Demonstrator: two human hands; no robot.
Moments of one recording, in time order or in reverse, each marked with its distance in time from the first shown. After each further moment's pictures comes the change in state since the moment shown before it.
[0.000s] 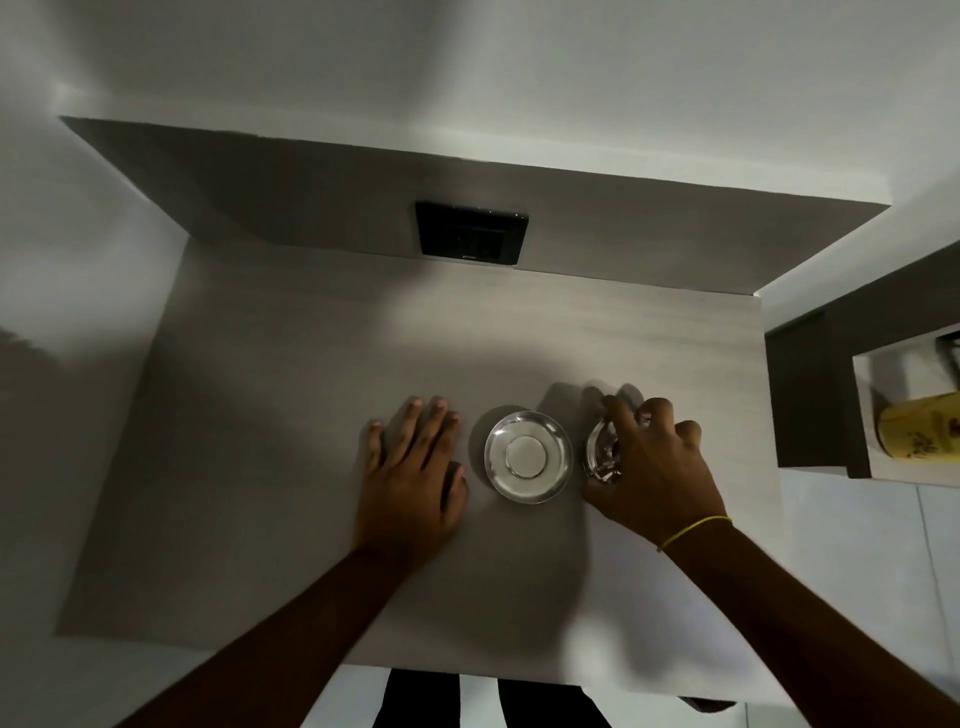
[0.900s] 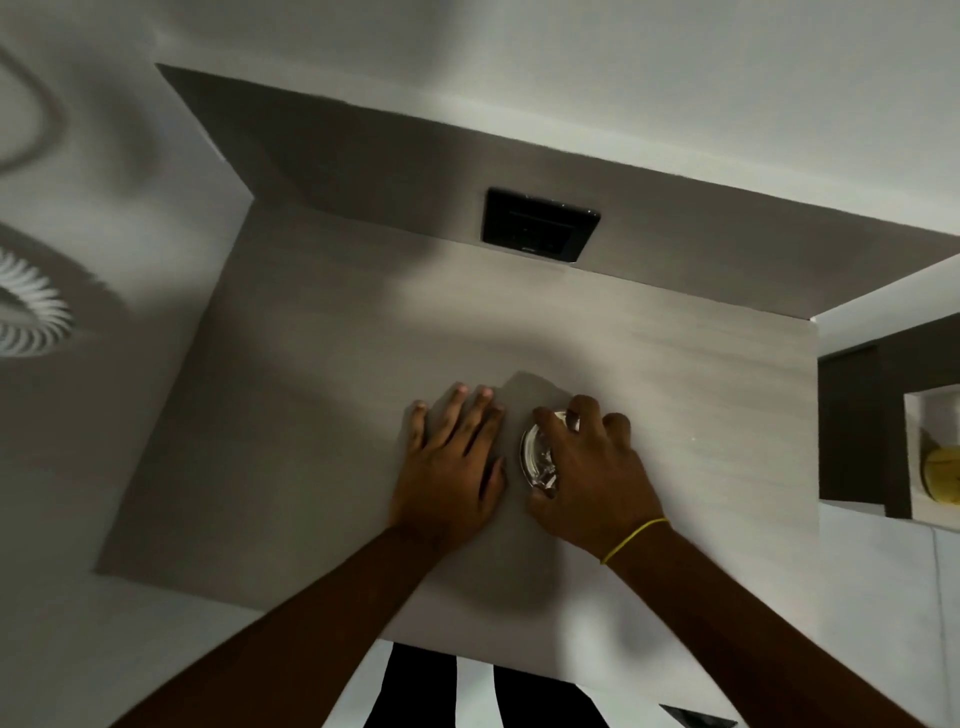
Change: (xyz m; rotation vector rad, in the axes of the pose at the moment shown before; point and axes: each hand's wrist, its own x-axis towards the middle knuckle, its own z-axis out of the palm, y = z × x) left_hand 0.002 -0.001 -0.001 -0.026 -0.102 0.001; right_hand -0.008 -0.087 0.018 -0.029 -0.004 -0.275
